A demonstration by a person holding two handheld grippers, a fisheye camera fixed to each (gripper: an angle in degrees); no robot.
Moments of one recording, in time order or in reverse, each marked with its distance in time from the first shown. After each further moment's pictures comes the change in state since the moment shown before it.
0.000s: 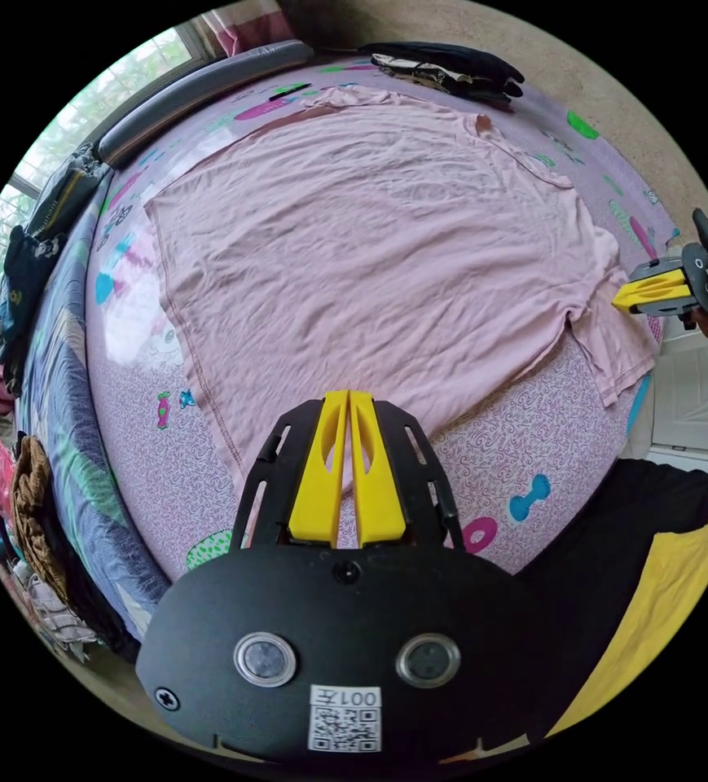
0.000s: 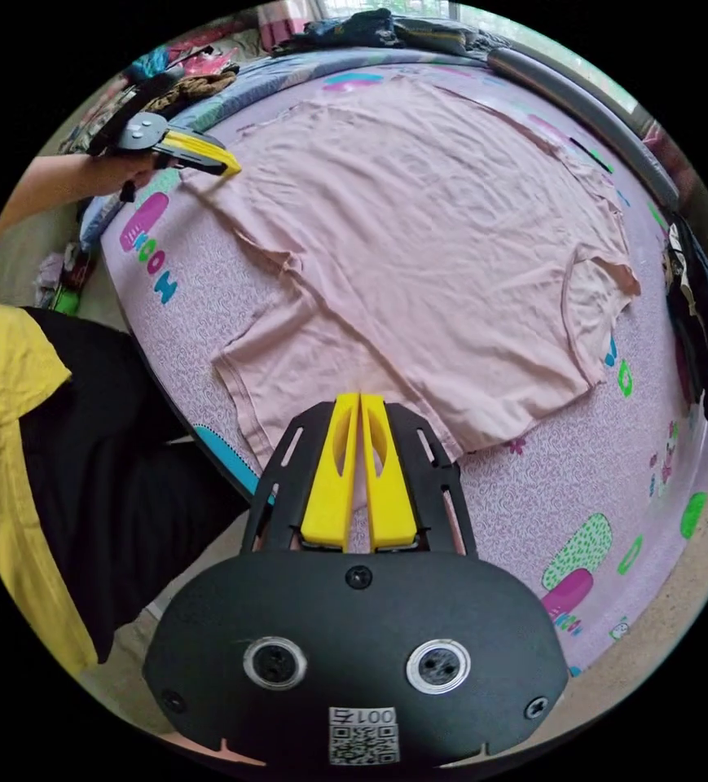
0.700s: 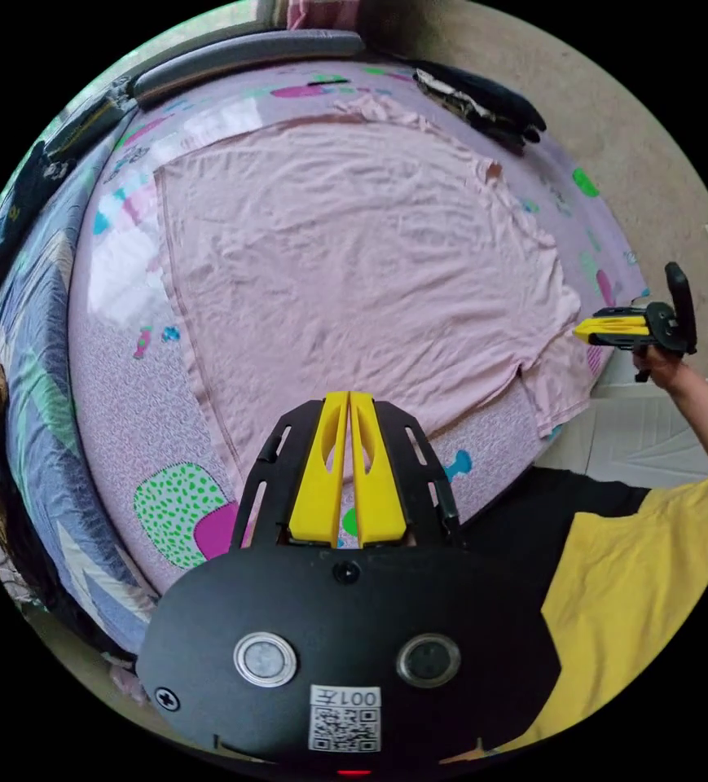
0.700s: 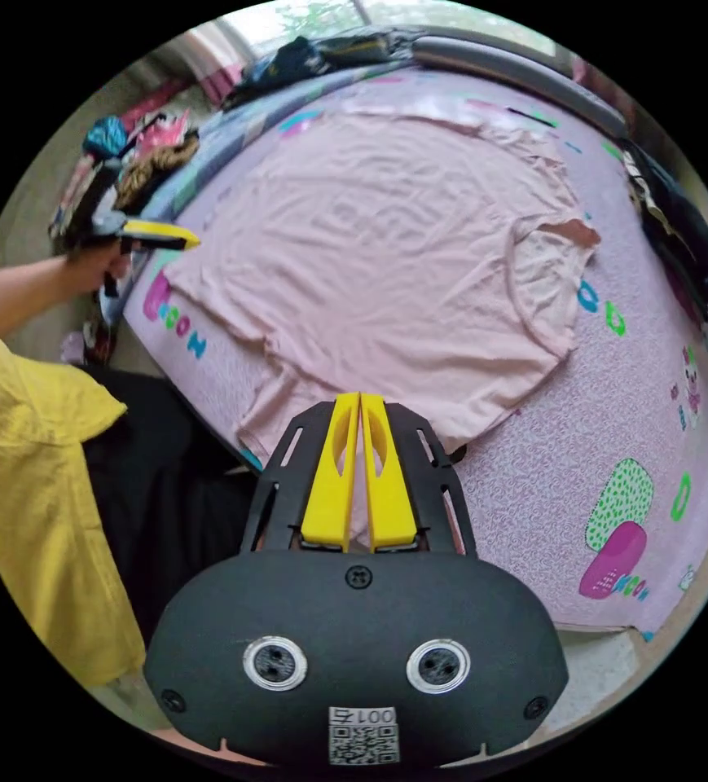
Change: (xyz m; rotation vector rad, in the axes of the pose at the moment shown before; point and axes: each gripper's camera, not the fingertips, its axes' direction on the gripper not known) left arm -0.076 -0.008 -0.089 0.040 0.212 -0.181; right arm 0.109 -0.058 -0.132 0.155 -0.153 0.221
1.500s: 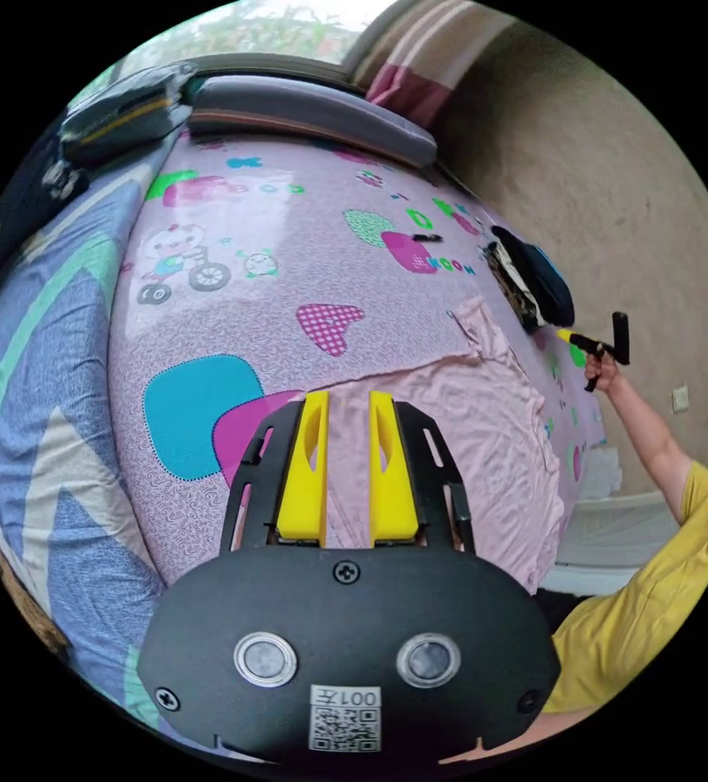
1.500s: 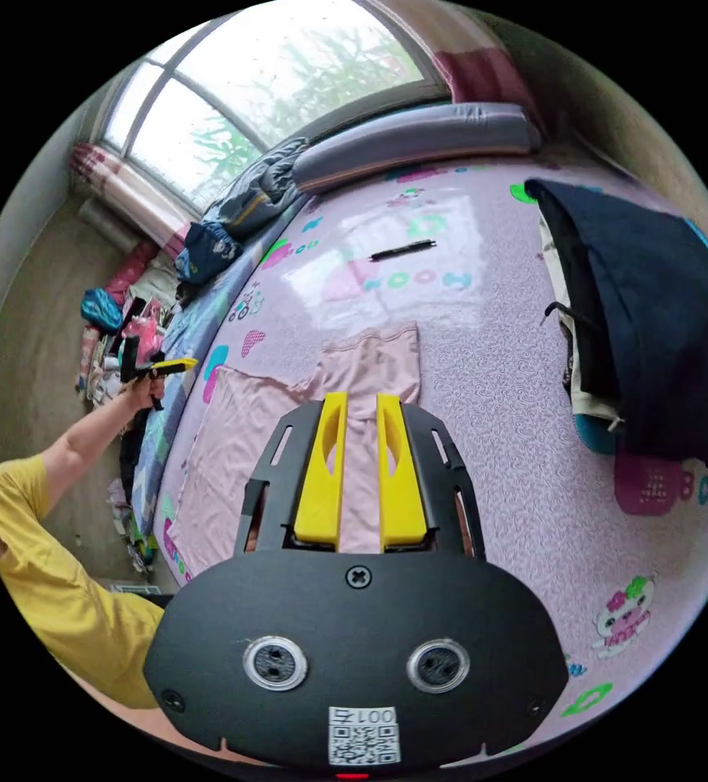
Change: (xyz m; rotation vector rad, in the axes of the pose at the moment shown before) left arm -0.334 -0.317 -0.068 0.238 0.222 -0.129; right arm 0.395 -0.431 -0.242 0.326 -0.195 0.224
